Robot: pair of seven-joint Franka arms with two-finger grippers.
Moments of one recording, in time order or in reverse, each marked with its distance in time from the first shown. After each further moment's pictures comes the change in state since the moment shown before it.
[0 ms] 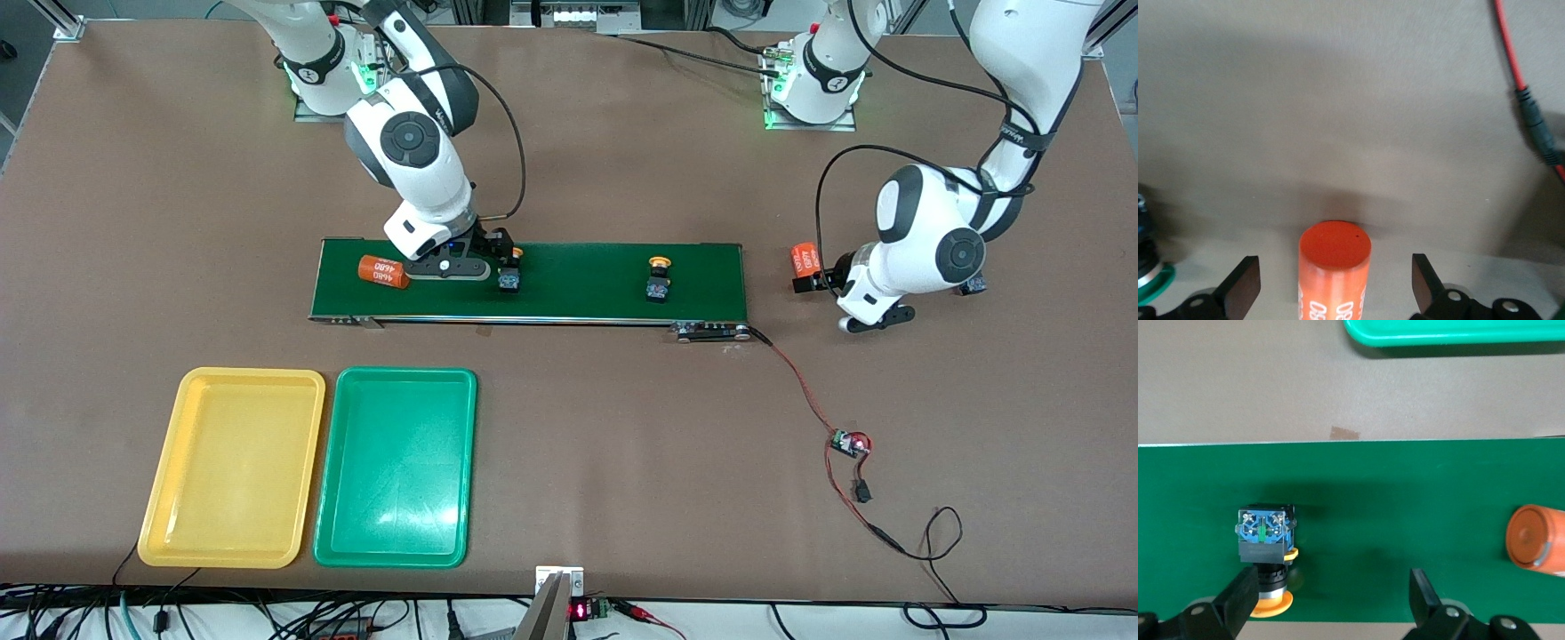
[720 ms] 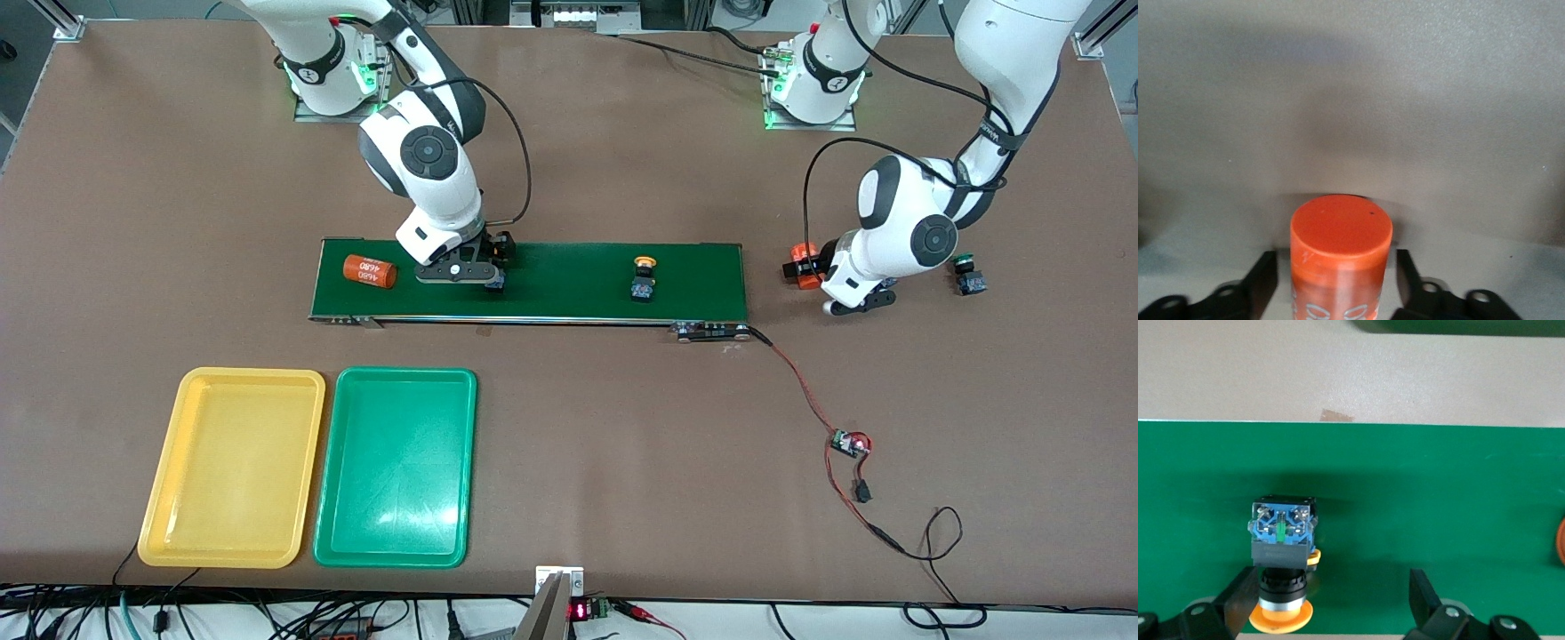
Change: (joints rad) left arm 0.000 0.001 -0.007 -0.103 0.000 0.094 -0.010; right arm 0.035 0.045 -0.025 0.001 -0.041 0.000 0.010
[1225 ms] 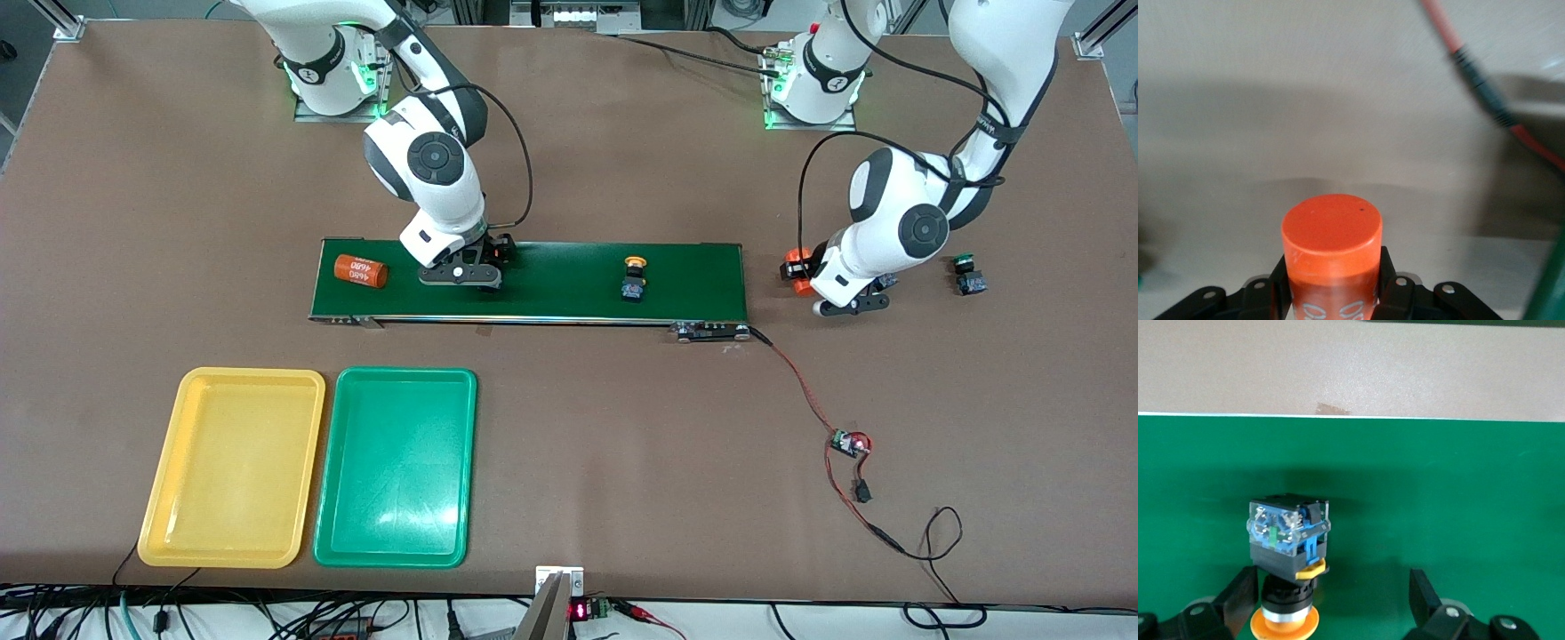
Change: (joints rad) left arm -0.006 -0.072 -0.062 0.036 0.052 0.001 0.043; right arm 0.003 0.023 -0.001 0.004 -0.016 0.004 0.014
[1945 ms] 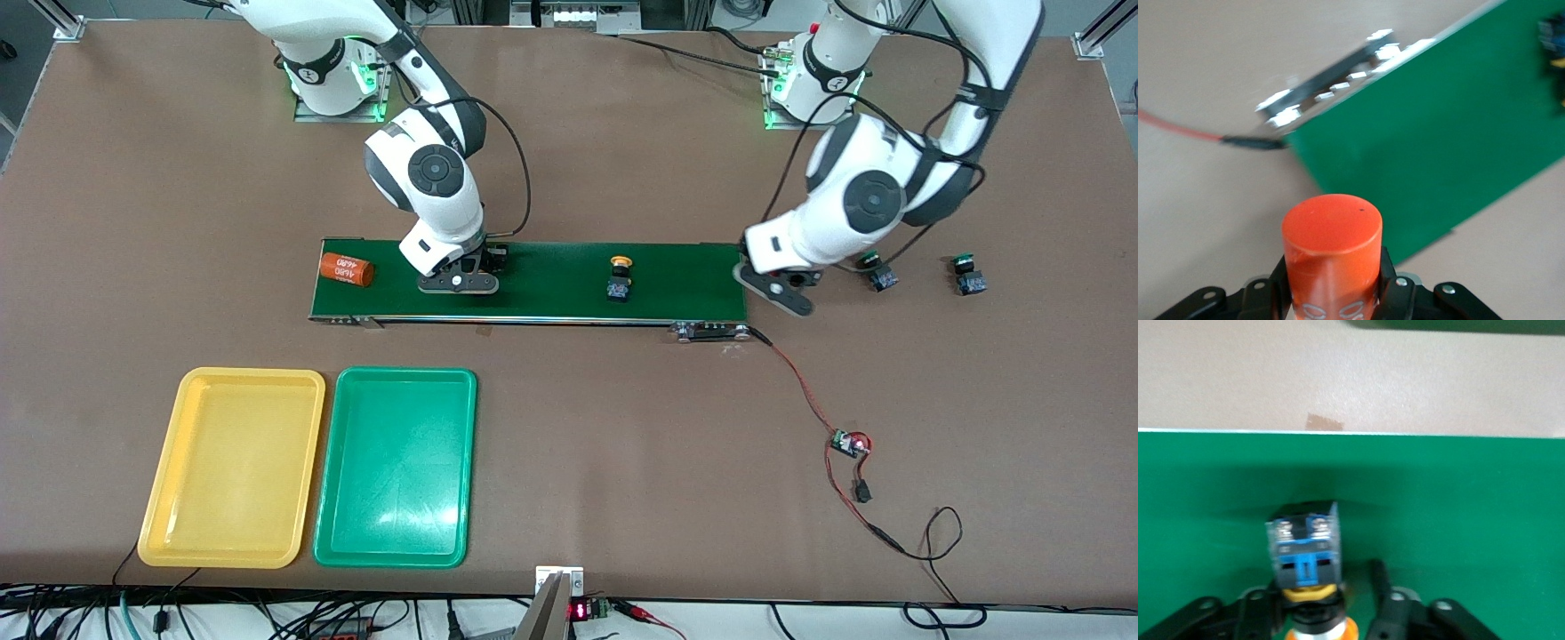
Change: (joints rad) left arm -0.020 -0.052 -0.243 0.189 0.014 -0.238 0.441; right arm 0.002 0.033 -0.018 0.020 -0.023 0.016 0.001
